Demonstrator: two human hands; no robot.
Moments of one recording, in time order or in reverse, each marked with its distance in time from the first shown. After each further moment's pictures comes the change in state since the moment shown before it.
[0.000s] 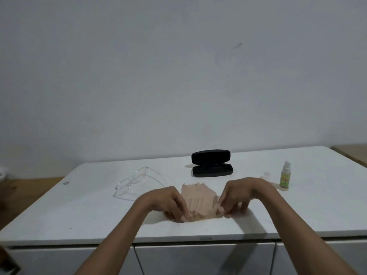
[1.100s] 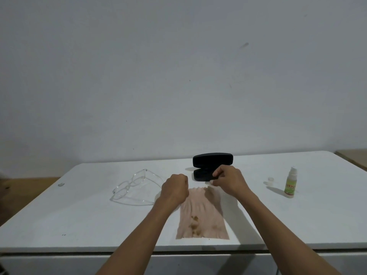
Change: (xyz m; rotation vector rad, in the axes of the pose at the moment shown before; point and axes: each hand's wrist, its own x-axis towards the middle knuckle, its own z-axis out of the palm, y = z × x) left_hand 0.076 0.006 0.009 0.364 0.735 -0.161; right_hand 0.069 -0.002 0.003 0.273 0.928 -0.091
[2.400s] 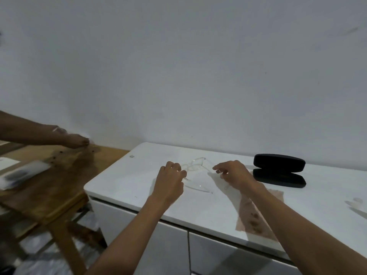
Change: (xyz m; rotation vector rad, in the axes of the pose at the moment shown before) left_hand -0.083 -0.162 -0.060 0.320 0.291 -0.007; right_hand 0.029 -0.084 0.128 -0.288 -0.272 -0.458
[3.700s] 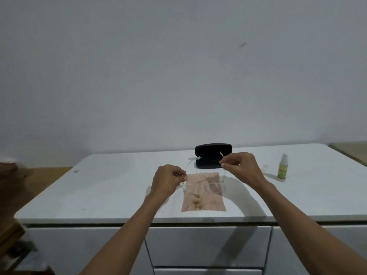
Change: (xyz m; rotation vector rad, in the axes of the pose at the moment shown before) left_hand 0.011 0.140 -0.007 -0.872 -0.131 -0.080; right_hand -0.158 0.077 -0.112 0.219 0.461 0.132
